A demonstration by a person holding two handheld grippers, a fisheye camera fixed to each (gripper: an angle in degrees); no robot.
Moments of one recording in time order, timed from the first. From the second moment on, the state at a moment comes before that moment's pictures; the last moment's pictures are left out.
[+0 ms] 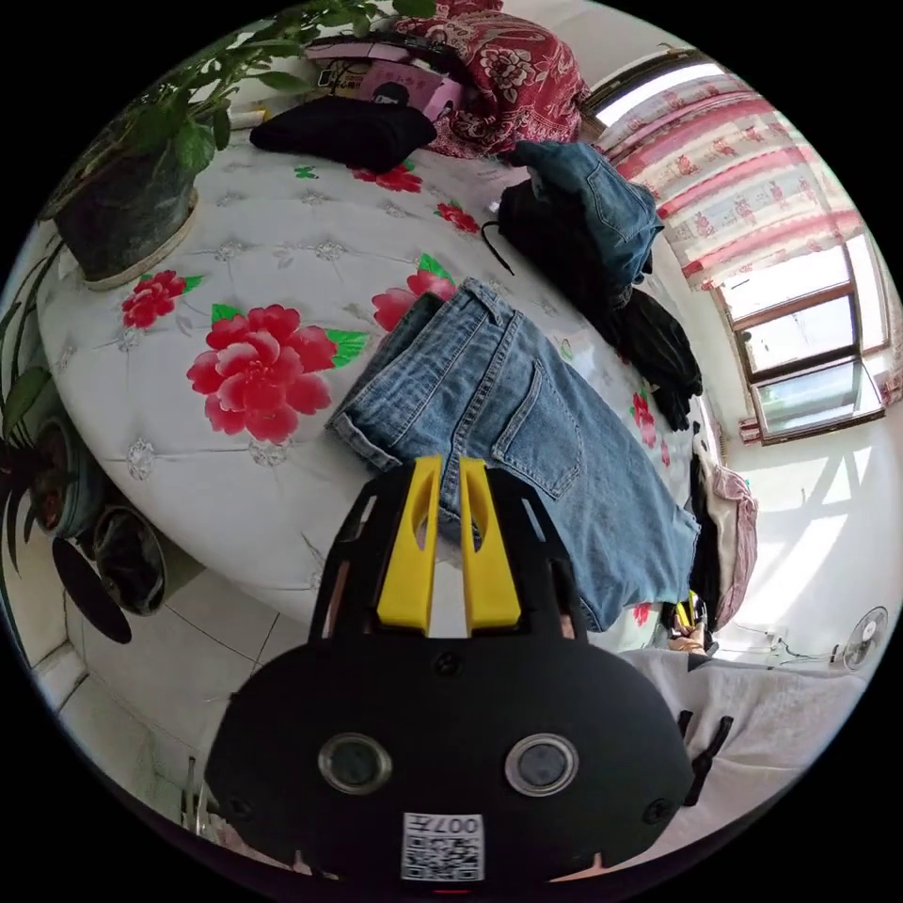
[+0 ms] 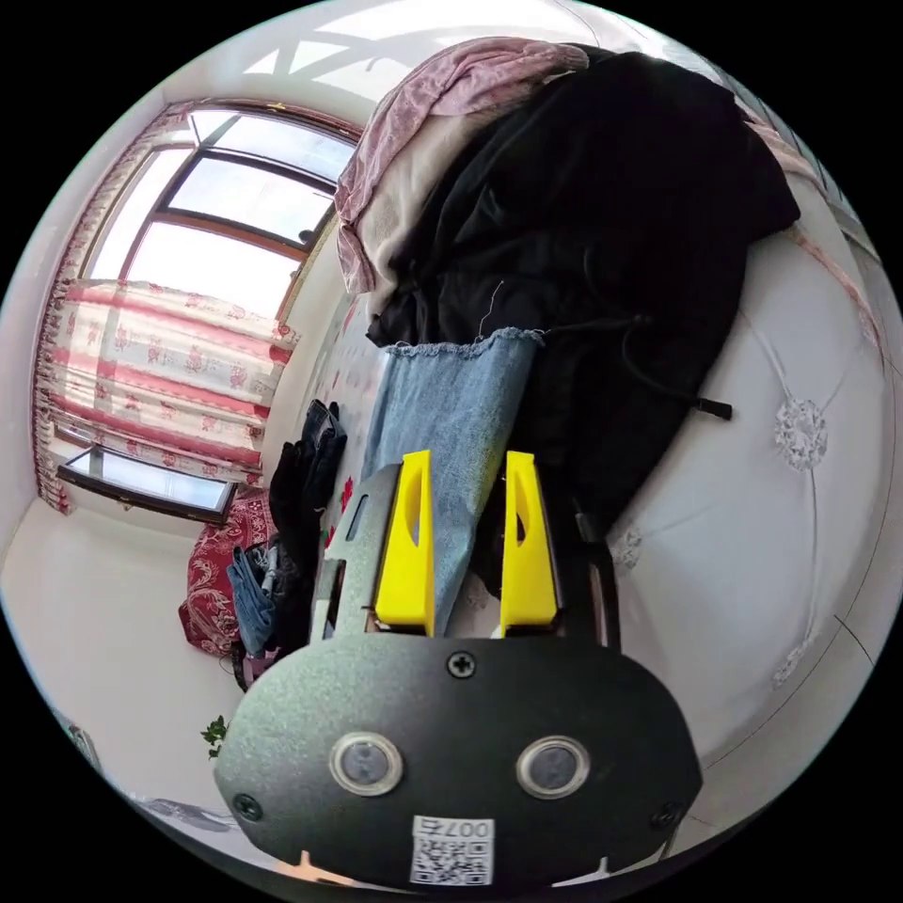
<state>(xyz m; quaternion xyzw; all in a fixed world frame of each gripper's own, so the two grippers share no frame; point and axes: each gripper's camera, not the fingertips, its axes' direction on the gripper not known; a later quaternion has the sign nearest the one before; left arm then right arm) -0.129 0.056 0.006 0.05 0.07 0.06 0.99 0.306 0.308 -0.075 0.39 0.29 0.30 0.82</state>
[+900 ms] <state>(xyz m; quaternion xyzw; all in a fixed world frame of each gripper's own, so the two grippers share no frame) -0.307 0.026 0.020 0.10 0.26 -0.15 0.95 0.106 0.256 0.403 -0.34 0.30 -0.22 0.86</state>
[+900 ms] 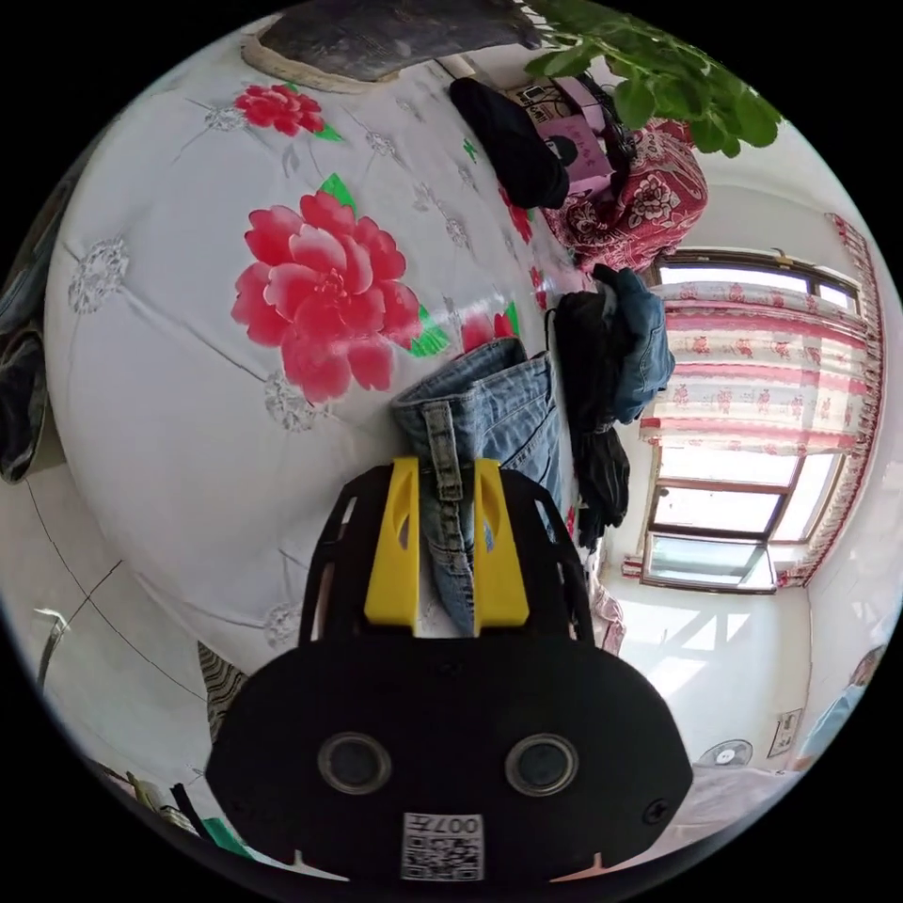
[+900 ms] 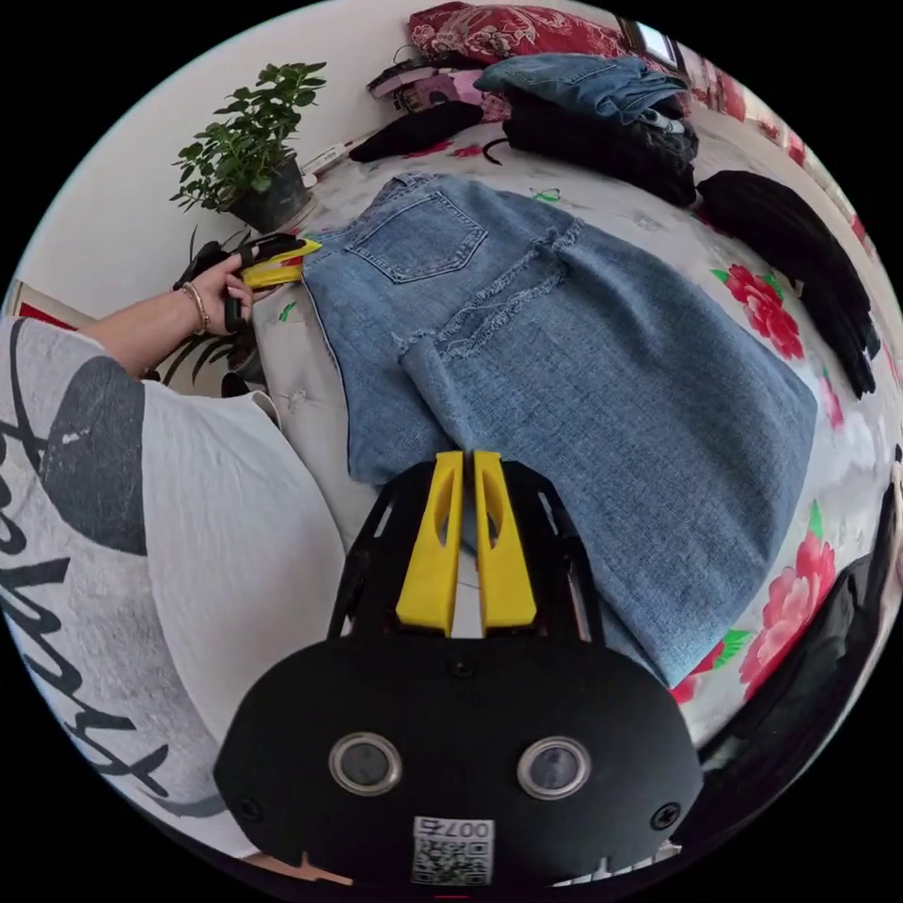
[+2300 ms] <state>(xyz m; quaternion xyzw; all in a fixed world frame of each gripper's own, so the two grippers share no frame) -0.061 0.020 0.191 -0.25 0.28 0.25 0.89 0.283 0.112 0.169 -0.03 0.18 0.23 0.96</state>
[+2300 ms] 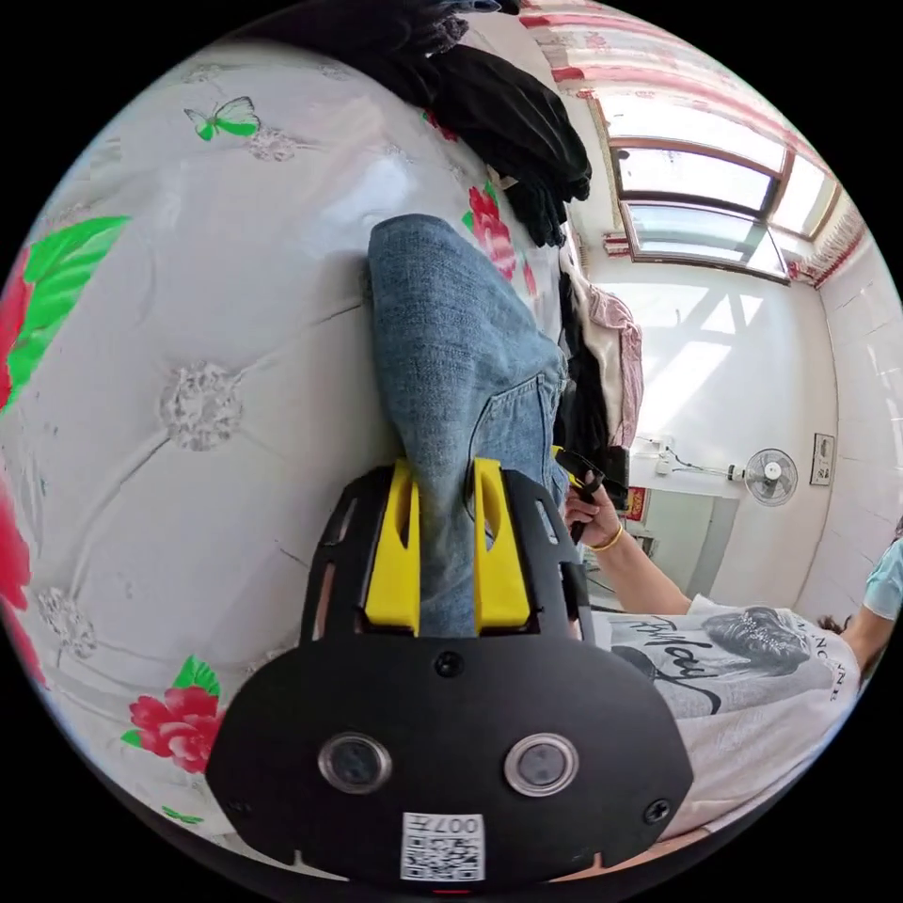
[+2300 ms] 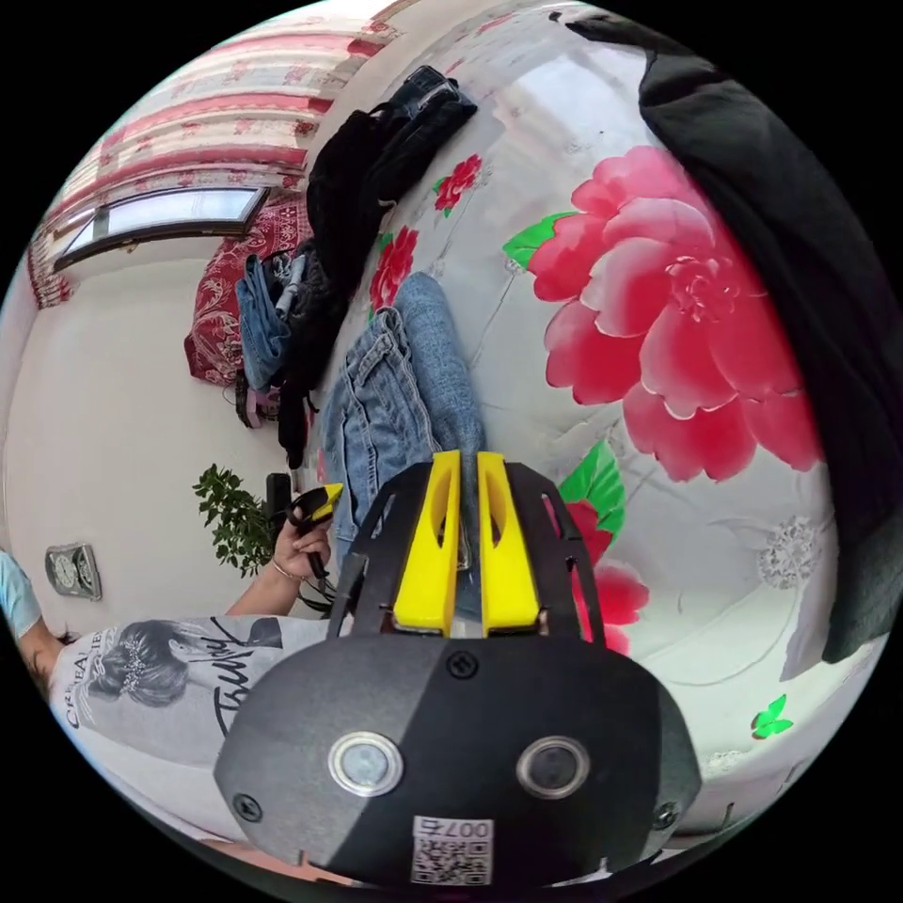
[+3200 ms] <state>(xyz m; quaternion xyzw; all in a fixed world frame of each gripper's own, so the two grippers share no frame) 0.073 0.053 0.206 -0.11 0.02 0.49 0.86 0.265 0.012 0.255 -0.09 0.42 0.02 0.90</state>
